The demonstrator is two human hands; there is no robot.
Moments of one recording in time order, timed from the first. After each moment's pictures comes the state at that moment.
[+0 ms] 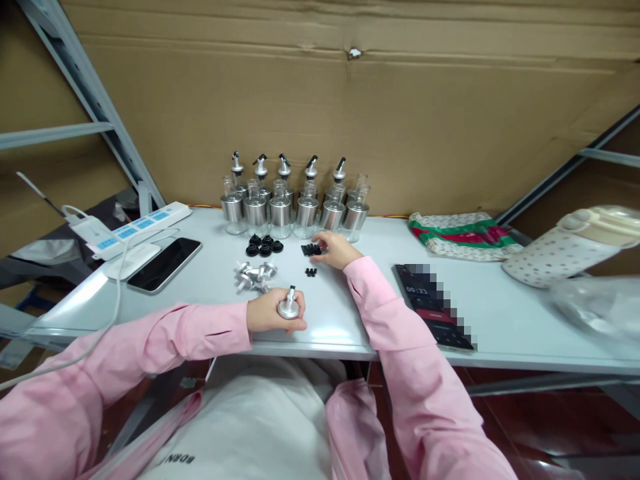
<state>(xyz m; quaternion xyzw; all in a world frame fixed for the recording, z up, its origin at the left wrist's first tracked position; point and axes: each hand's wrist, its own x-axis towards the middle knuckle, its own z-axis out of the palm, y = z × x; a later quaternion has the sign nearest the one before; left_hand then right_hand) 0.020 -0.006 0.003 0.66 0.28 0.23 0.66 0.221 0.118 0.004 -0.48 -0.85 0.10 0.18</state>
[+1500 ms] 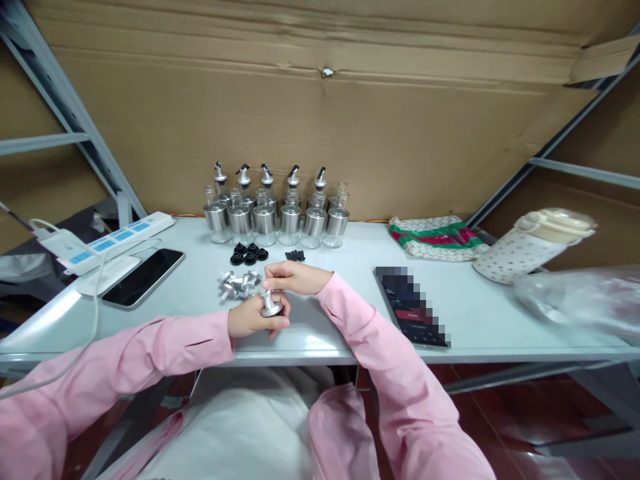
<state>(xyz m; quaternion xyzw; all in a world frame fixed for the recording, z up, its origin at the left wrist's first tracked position) 0.023 -0.001 0.006 0.67 0.25 0.24 0.66 0.170 0.053 0.045 -0.22 -0.82 0.50 0.14</state>
